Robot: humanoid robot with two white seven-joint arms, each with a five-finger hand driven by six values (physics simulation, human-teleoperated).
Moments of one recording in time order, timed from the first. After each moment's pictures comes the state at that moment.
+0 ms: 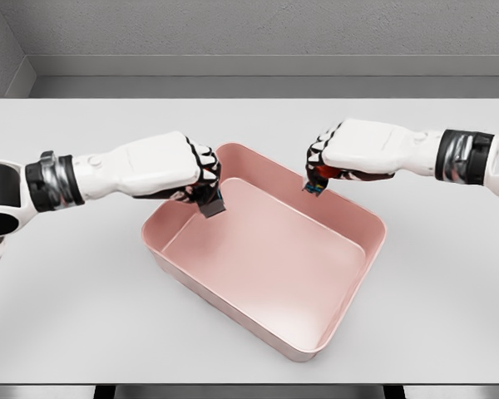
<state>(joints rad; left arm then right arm) -0.51 0.63 -0.45 -1.76 -0.41 -0.61 -0.54 -0.72 -0.81 0.68 -1.75 0.35 -0.42 0.61</state>
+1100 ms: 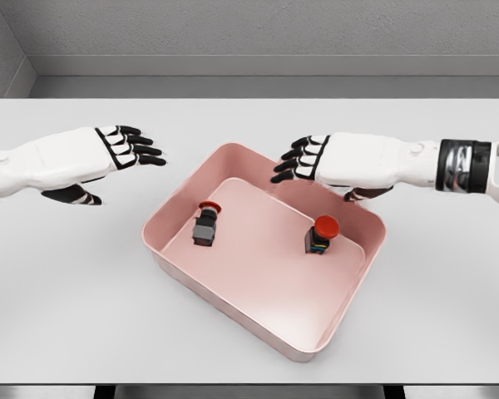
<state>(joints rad) -0.42 0.93 -0.35 -1.74 -0.34 -0.61 -0.49 -0.67 -0.80 0.62 -1.75 0.32 -0.55 0.61</state>
